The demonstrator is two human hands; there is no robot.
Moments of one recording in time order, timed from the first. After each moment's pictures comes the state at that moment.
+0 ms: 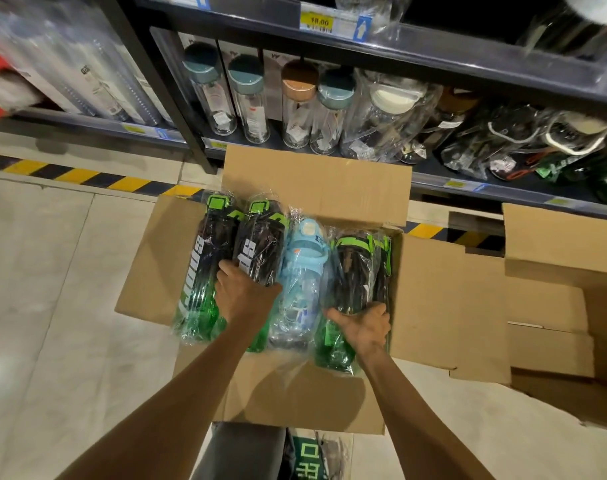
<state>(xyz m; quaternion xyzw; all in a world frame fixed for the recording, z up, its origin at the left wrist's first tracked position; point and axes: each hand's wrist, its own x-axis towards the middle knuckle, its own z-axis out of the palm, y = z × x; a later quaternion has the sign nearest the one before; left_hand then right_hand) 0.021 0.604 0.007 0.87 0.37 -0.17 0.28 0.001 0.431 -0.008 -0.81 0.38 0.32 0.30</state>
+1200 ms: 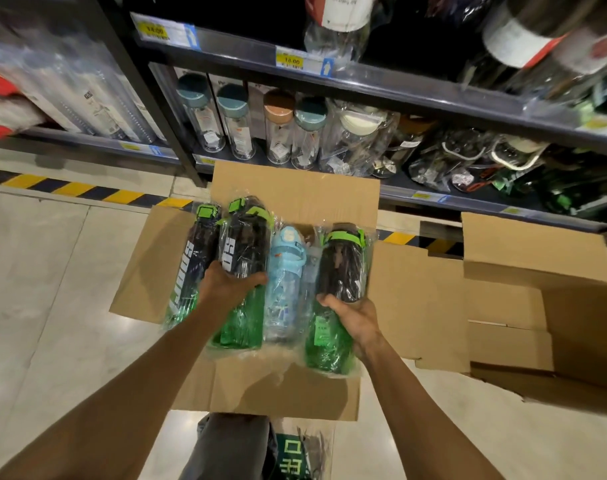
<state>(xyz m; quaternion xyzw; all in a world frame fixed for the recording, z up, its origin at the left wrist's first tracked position) 0.021 0.616 0.056 0.78 0.39 -0.23 0.44 -0.001 0.405 0.041 -0.69 0.39 0.28 0.55</state>
